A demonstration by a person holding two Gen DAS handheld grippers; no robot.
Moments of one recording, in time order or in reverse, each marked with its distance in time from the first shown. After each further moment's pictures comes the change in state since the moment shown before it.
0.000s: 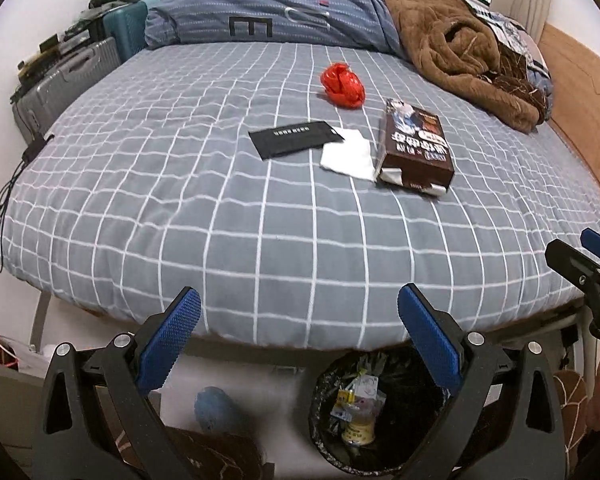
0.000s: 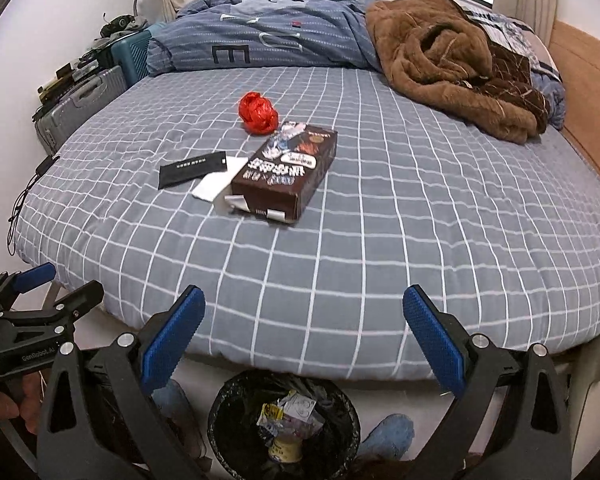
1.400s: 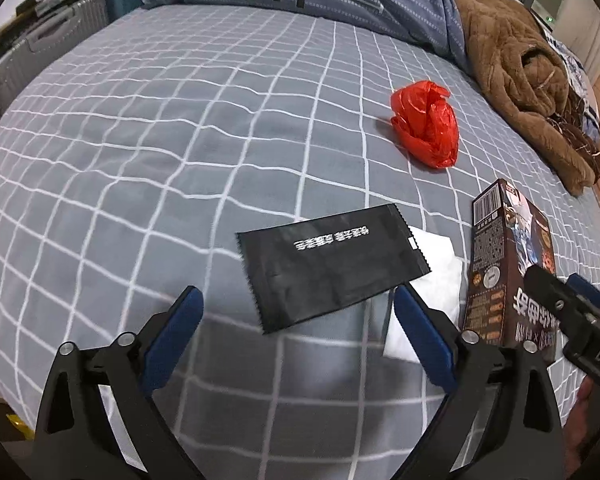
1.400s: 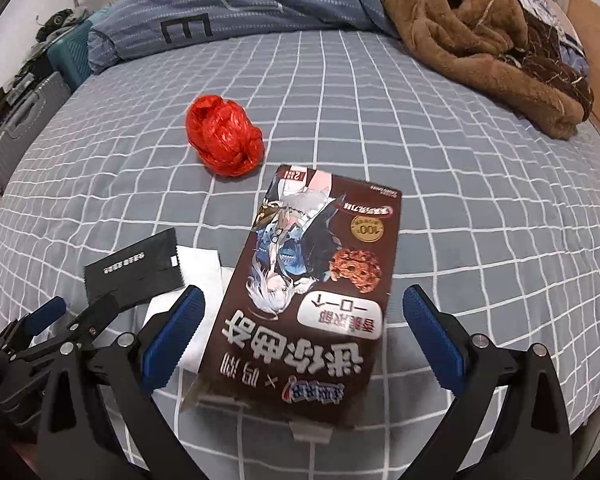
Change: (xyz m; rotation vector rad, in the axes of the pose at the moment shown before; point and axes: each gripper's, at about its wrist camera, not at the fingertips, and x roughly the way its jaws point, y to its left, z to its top) left arm 0.177 0.036 0.148 -0.145 0.115 -0.028; right arm 0.198 0.022 0.140 0.103 0.167 -0.044
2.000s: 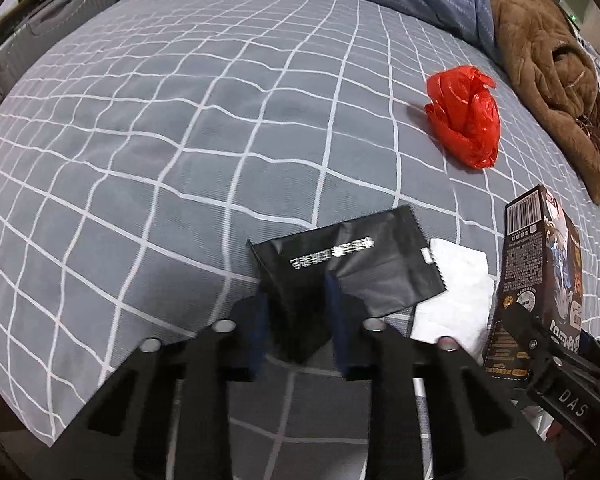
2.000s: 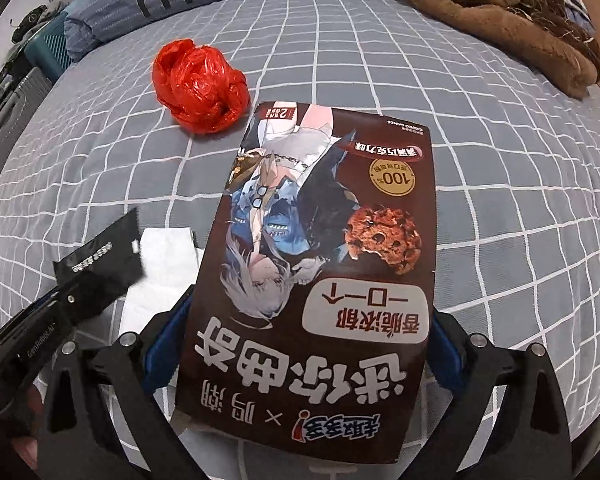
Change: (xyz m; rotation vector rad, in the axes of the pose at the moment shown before) left arm 0.029 0.005 0.014 -0.042 0.070 0.061; right arm 0.049 0.003 -0.006 0.062 0.113 0.016
